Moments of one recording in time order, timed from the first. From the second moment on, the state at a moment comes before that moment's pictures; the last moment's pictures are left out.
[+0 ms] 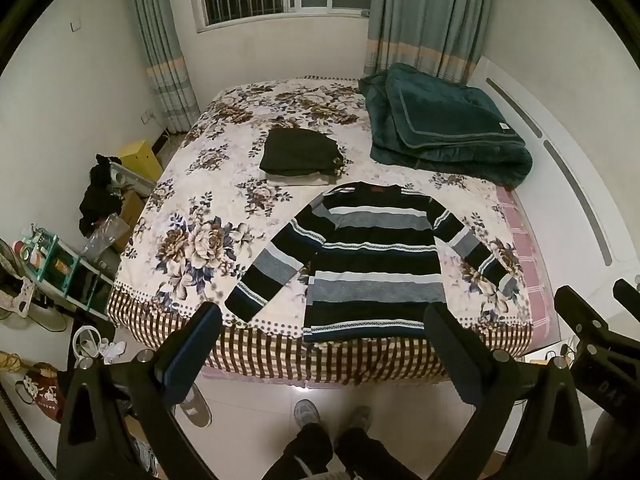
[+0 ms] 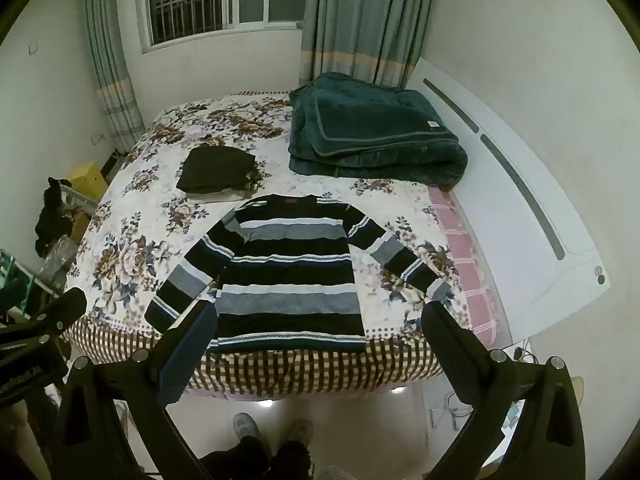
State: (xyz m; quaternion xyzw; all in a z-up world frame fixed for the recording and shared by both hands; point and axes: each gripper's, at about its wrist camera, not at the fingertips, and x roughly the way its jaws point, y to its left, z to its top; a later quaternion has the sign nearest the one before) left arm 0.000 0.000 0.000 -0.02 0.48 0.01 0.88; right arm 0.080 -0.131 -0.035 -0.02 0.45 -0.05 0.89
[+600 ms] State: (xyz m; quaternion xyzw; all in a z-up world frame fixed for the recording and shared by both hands) left arm 0.000 0.000 0.000 -0.02 0.48 0.01 0.88; right arm 0.083 -0.128 -0.034 -0.03 0.45 -0.05 0.89
